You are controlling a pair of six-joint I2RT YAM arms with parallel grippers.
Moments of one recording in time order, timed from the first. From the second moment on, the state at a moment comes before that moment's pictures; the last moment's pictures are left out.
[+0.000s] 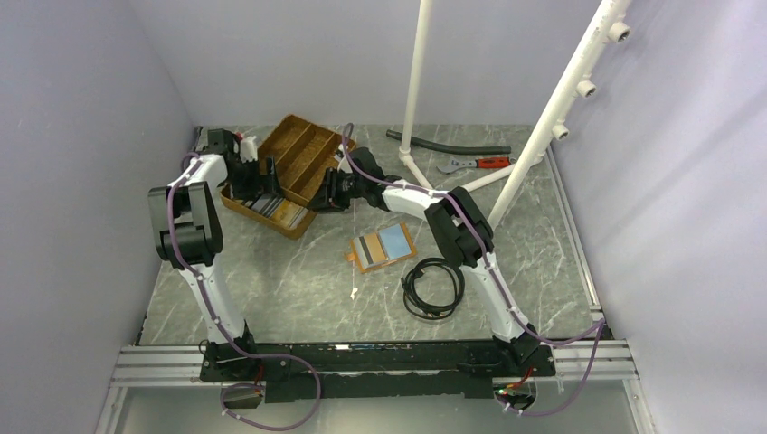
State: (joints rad) left arm 0.16 2.05 1.52 -0.57 0.40 0.07; right arm 0.69 2.42 1.81 0.10 -0.62 0.92
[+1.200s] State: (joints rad) left arm 0.08 1.95 1.43 -0.64 0.62 -0.02; right arm 0.68 2.44 1.84 0.06 -0.65 0.92
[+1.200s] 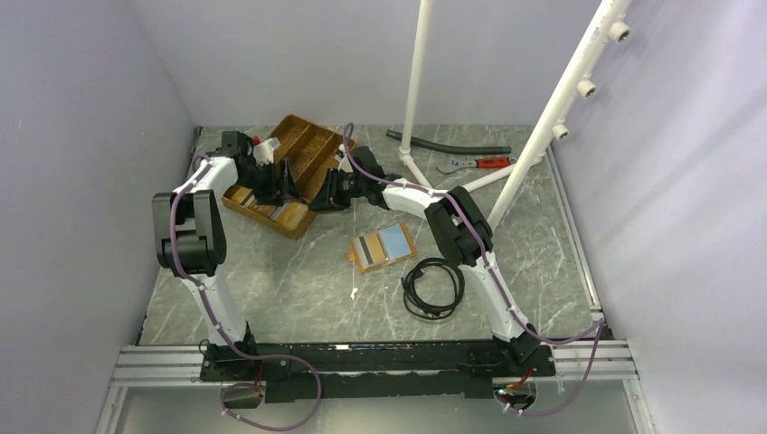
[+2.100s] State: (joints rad) left arm -0.03 1.95 1.44 -0.66 0.31 0.02; right arm 0.68 2.44 1.84 0.07 -0.66 0.92
